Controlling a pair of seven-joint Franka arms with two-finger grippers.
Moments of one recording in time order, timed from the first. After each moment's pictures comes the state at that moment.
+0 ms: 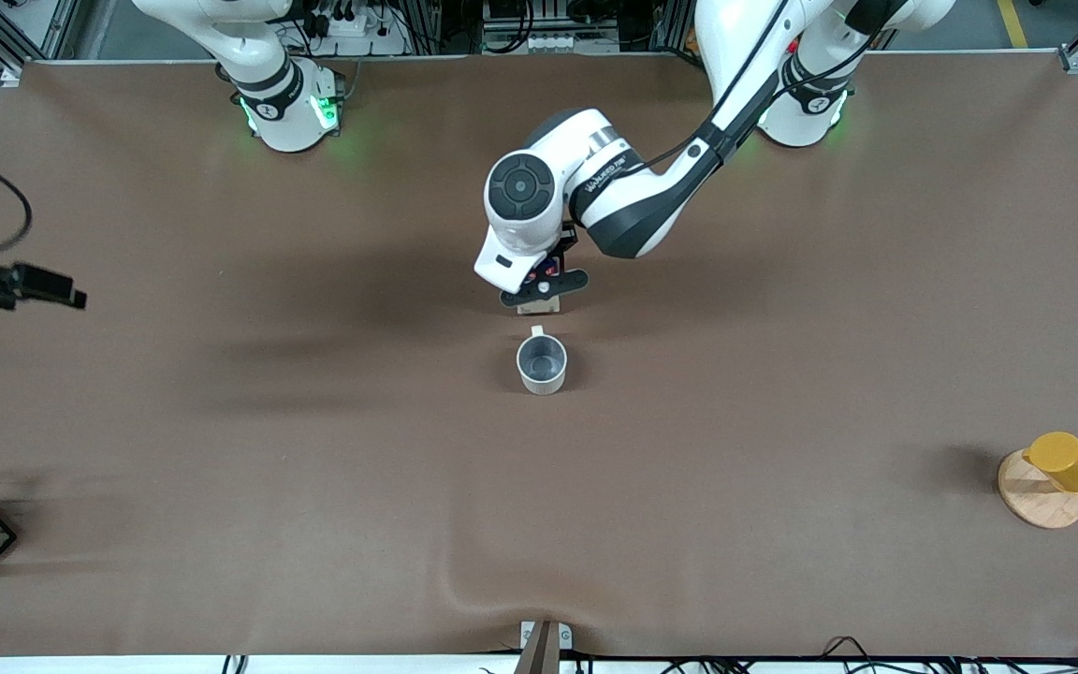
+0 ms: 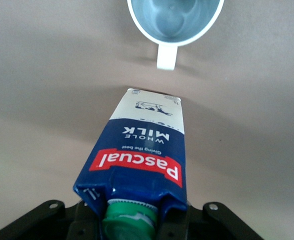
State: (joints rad) left arm -0.58 0.65 -0.36 -1.38 0.00 1.83 -1.15; right arm -0.02 0.10 -0.15 -1.58 0.08 1.59 -0.15
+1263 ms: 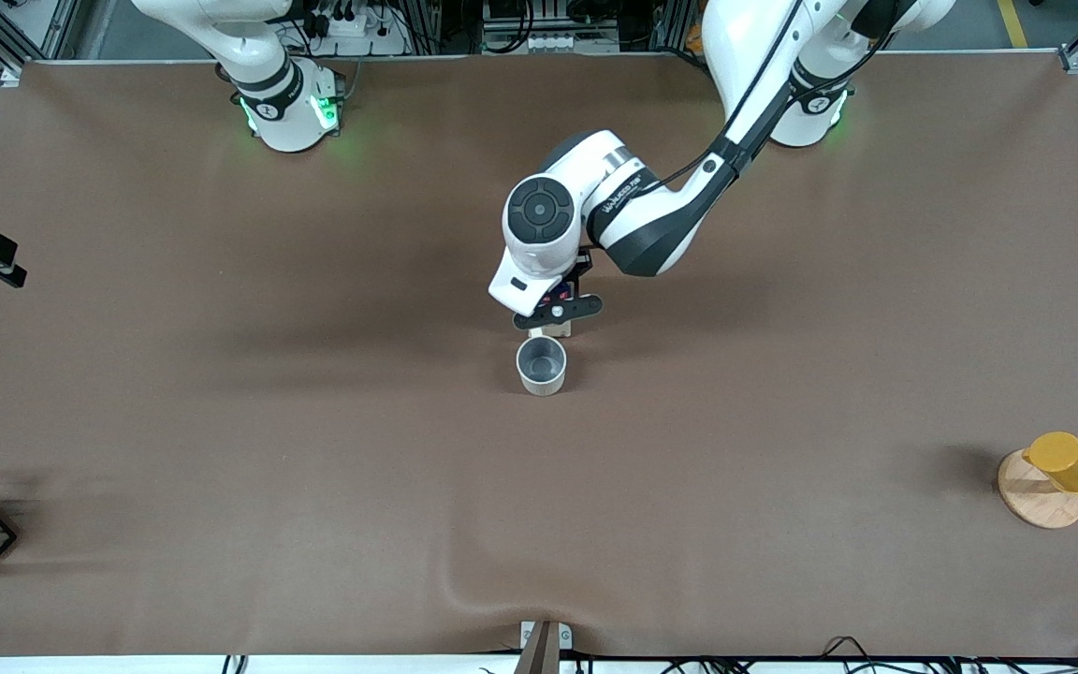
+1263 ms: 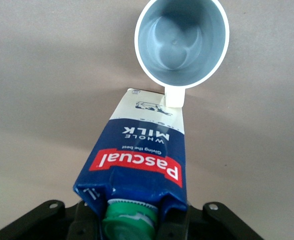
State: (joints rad) left arm -0.58 0.67 -0.31 -1.38 0.01 1.87 -1.06; right arm -0.01 0.03 -0.13 -1.55 -0.02 1.65 -0.18
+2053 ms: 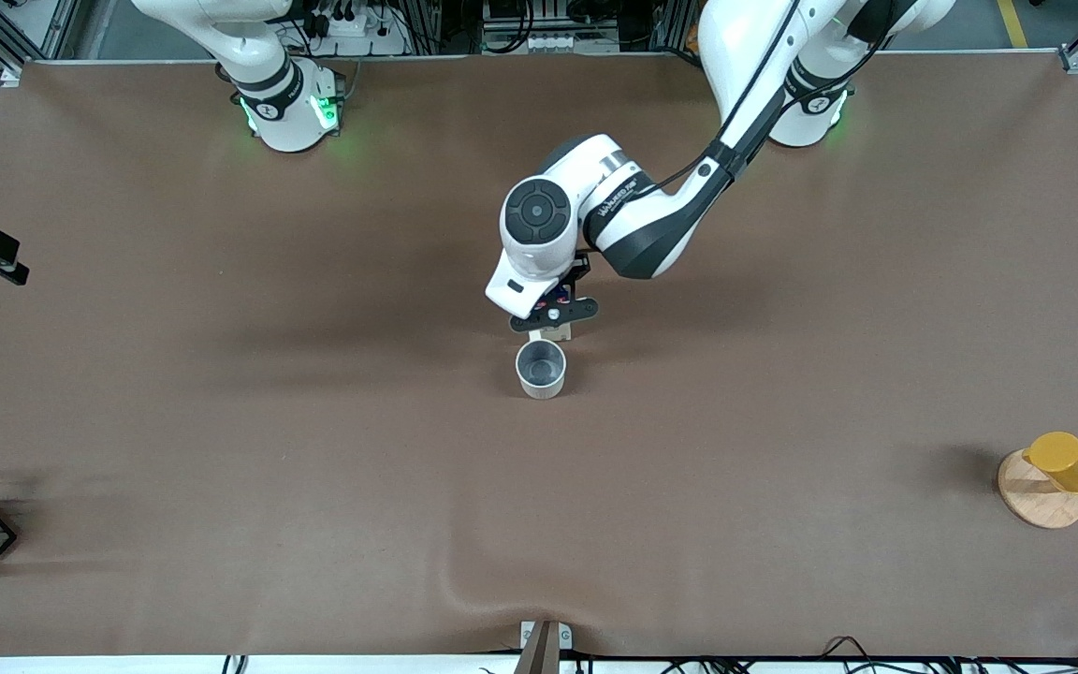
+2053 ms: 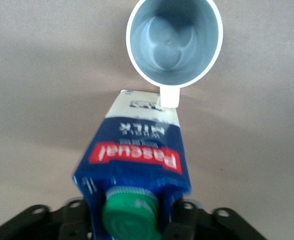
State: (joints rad) left arm -0.59 0.68 -0.31 -1.36 0.03 1.89 -1.06; right arm 0.00 0.03 -0.13 -1.55 -0.02 1.64 -0.18
